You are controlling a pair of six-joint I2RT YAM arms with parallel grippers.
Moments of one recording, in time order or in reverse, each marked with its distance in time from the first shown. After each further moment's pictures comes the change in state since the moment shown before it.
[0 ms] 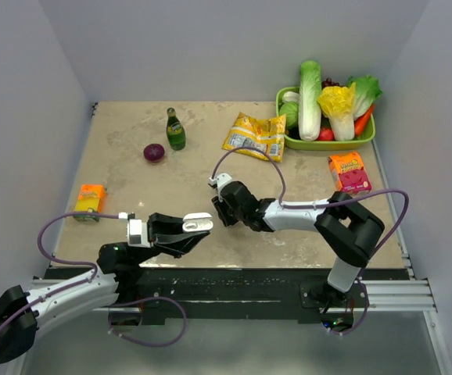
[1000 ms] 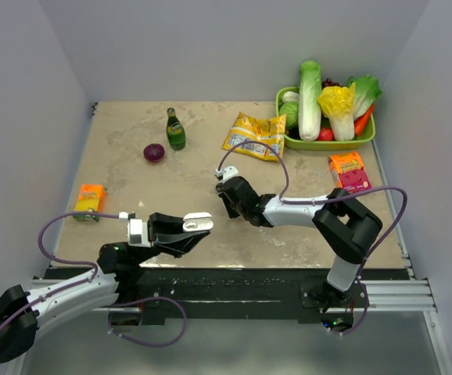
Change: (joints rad) left arm 0.000 0.005 0.000 0.001 -0.005 0.000; right arm -0.043 0.027 0.030 -0.008 0.130 0.040
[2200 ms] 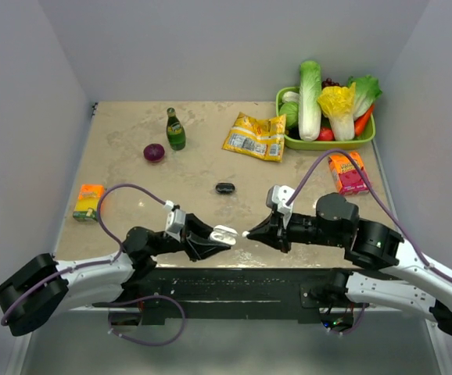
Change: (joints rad) left arm 0.002 0.348 0.045 -0.029 0.233 -0.071; right arm 0.193 -1.032 0.033 -0.573 -0.482 -0.227
